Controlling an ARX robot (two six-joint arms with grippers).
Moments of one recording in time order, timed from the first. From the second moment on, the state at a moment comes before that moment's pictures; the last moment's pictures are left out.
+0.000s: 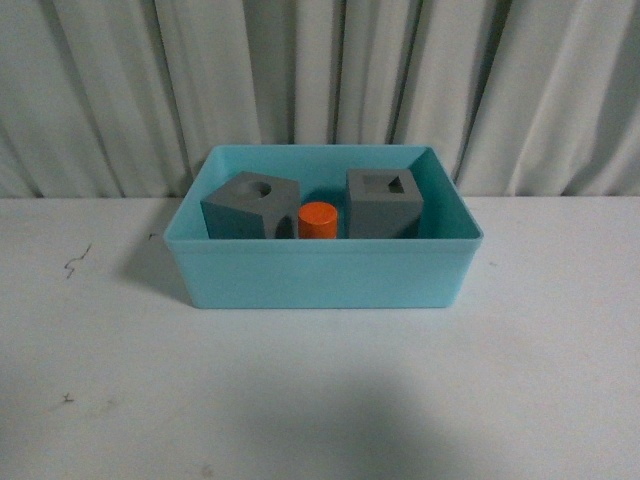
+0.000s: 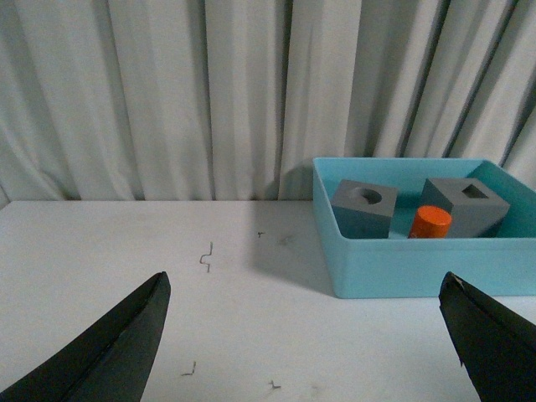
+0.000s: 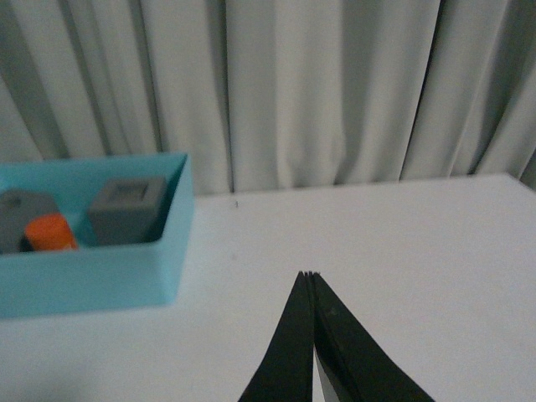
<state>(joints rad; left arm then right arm) 0.00 0.00 0.01 0.00 0.00 -0.01 -0.01 0.70 0.01 0.66 0.02 0.01</state>
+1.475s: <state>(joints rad) 0.00 0.00 0.01 0.00 0.00 -0.01 0.00 0.00 0.01 0.00 0.00 0.00</state>
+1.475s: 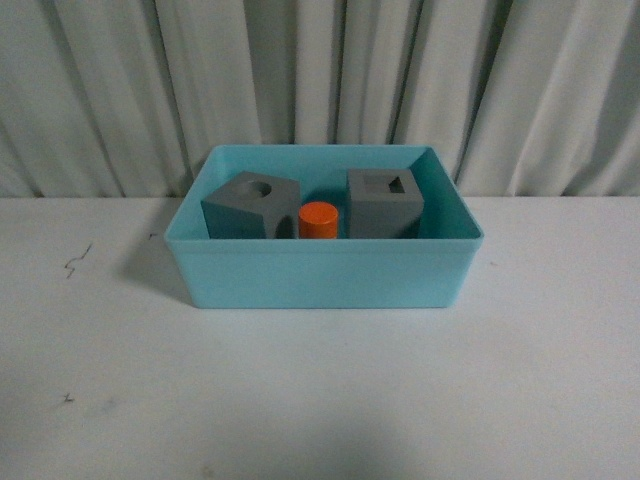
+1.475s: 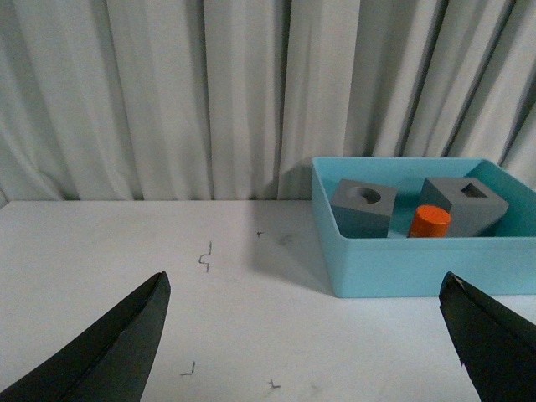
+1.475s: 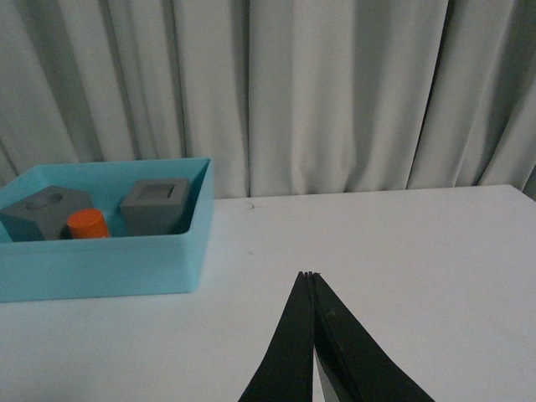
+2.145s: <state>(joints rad) 0.00 0.00 0.01 0.00 0.00 -0.01 0.00 0.00 0.01 0.00 0.00 0.00</state>
